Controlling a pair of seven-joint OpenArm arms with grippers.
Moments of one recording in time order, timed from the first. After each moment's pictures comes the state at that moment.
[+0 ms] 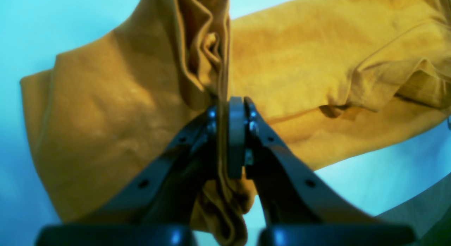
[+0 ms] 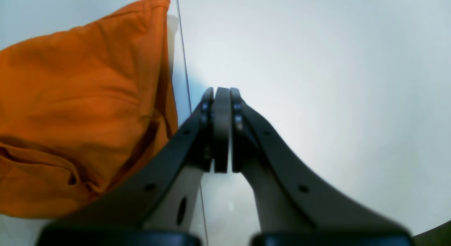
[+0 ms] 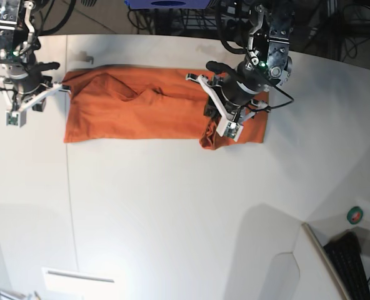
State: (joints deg) left arm 17.9 -1.7 2.6 96.6 -4.2 -19.3 40.2; right arm -23.8 5.2 16.3 96.0 10.6 5.3 -34.0
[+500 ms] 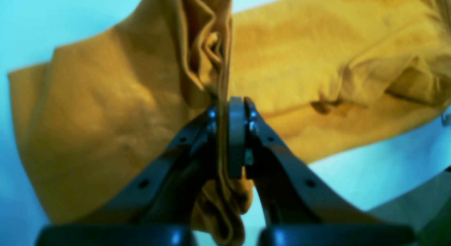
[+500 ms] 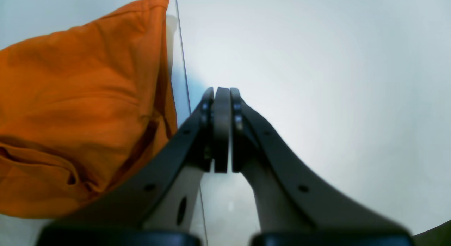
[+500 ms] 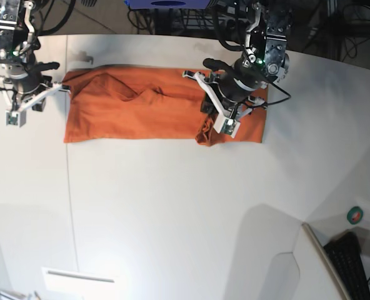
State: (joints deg) left arm 19.2 -0.8 2.6 96.6 -4.0 -19.3 40.2; right arm -23.8 5.2 16.3 96.0 10.6 5.4 -33.9
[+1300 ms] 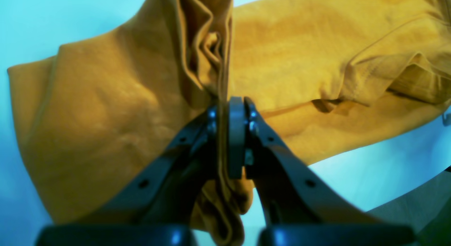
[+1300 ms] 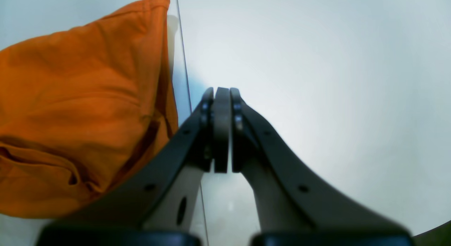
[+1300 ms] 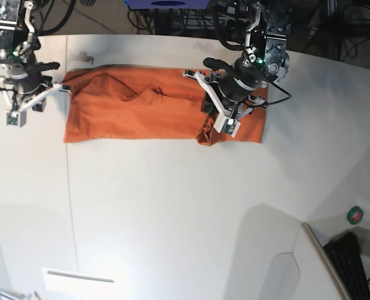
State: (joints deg) left arm 18.9 -0.8 2.6 96.6 -4.0 -19.3 40.2; right arm -23.8 5.2 16.3 96.0 10.6 5.4 -33.9
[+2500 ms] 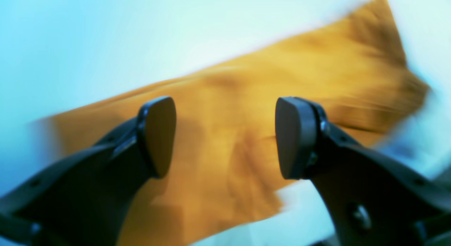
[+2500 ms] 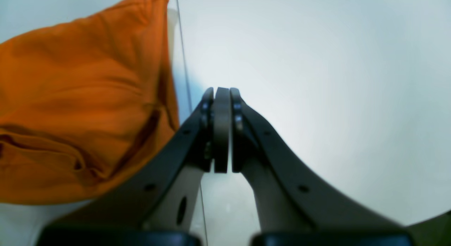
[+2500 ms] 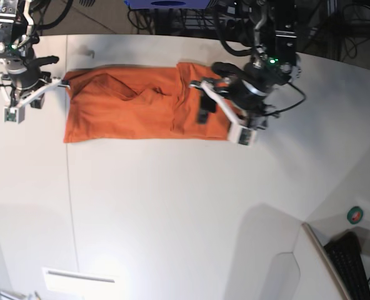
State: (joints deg) left arm 20.3 0.3 -4.7 104.2 -5.2 -19.8 39.5; right arm -26.5 5.1 16.2 100.7 10.2 5.3 -34.9
